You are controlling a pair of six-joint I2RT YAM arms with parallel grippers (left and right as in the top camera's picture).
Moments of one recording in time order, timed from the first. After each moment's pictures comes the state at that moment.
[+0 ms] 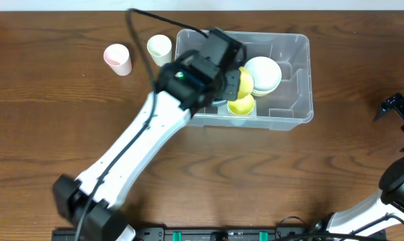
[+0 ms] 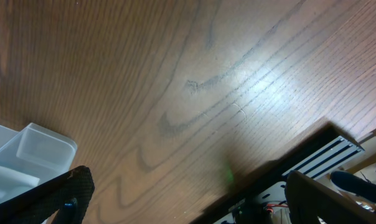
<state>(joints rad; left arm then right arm) -0.66 1.73 1.74 -0.97 -0.04 -0.41 -0.63 1.91 1.77 -1.61 -0.05 0.42</state>
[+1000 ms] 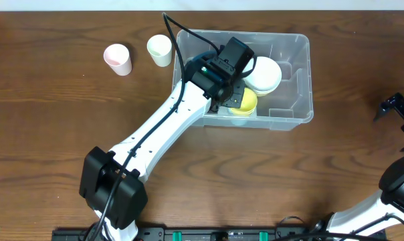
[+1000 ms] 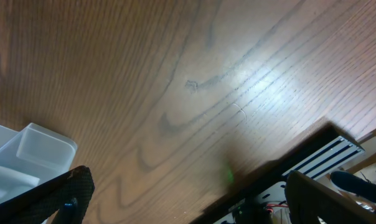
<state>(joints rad) -0.68 1.87 1.73 -1.00 -0.04 -0.40 -0.63 1.91 1.77 -1.61 -0.05 0.42</state>
